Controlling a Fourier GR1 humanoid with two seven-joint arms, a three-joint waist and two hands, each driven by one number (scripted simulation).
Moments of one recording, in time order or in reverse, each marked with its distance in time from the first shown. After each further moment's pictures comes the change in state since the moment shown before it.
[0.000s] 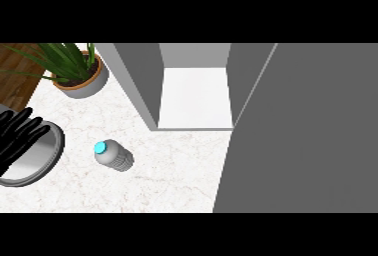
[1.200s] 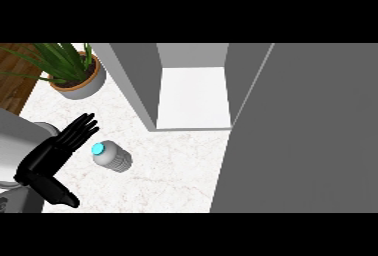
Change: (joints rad) left arm -0.204 -0.142 -0.050 0.683 -0.626 -0.101 -0.445; right arm -0.102 -0.061 0.078 -0.004 0.028 -0.122 0.094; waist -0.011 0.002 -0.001
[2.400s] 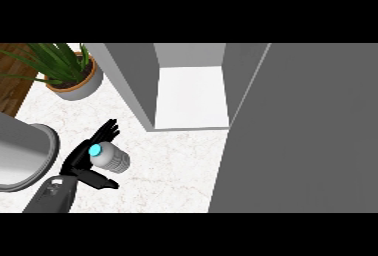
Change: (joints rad) left arm -0.274 -0.029 -0.078 0.744 -0.295 0.239 -0.524; right arm -0.064 -0.047 0.013 0.014 0.003 -0.078 0.010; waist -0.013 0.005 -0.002
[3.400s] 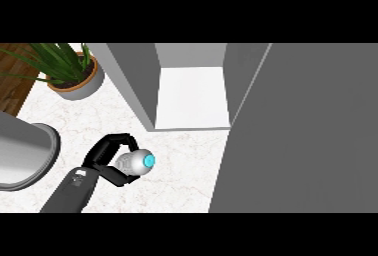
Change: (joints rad) left arm -0.067 -0.073 -0.104 0.034 -0.075 0.108 -0.197; right arm -0.003 -0.053 -0.009 -0.002 -0.013 -0.033 -0.015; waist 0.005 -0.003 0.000
